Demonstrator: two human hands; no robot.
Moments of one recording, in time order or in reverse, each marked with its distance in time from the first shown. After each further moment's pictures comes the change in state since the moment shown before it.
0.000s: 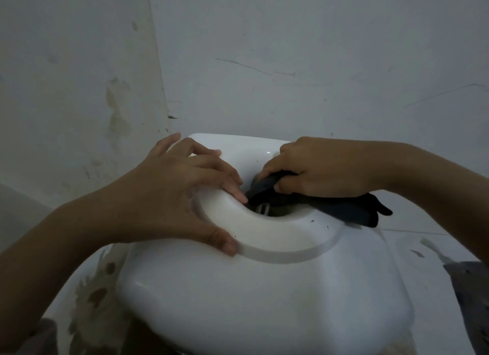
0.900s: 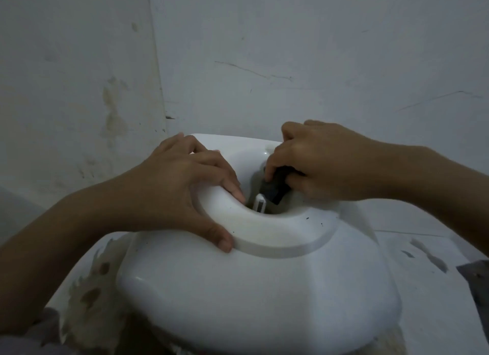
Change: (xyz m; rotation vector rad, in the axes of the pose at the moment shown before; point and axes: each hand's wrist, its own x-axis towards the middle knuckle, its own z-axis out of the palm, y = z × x) left_hand 0.005 0.001 -0.003 -0.074 -0.055 -0.012; right_hand -0.016 -0.009 -0.004 -0.331 0.240 -0.048
